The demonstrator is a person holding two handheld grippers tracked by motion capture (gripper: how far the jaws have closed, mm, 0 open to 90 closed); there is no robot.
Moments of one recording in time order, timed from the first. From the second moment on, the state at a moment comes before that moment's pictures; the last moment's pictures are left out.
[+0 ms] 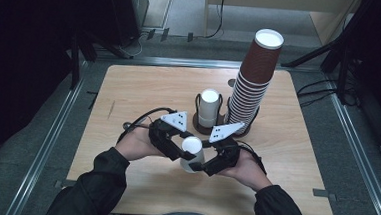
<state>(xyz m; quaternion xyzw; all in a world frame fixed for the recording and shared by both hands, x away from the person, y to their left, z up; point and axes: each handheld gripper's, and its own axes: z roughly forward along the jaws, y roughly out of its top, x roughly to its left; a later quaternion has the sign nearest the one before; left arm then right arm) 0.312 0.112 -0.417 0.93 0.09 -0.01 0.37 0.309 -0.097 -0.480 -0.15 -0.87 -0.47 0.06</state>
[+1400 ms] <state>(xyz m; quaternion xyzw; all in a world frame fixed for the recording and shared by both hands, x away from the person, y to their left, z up) 0.319 0.121 -0.417 0.91 0.16 -0.03 0.39 0.310 -0.102 -0.481 -0.14 -0.87 -0.47 0.03</state>
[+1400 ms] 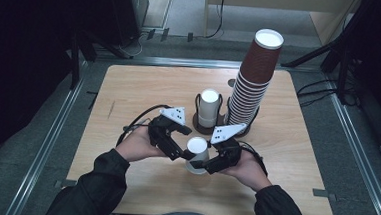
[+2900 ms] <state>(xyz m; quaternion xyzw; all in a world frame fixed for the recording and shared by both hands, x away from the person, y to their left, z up) 0.315 0.123 -0.462 0.90 0.18 -0.07 0.39 0.313 -0.118 -0.471 -0.14 -0.78 -0.61 0.04</state>
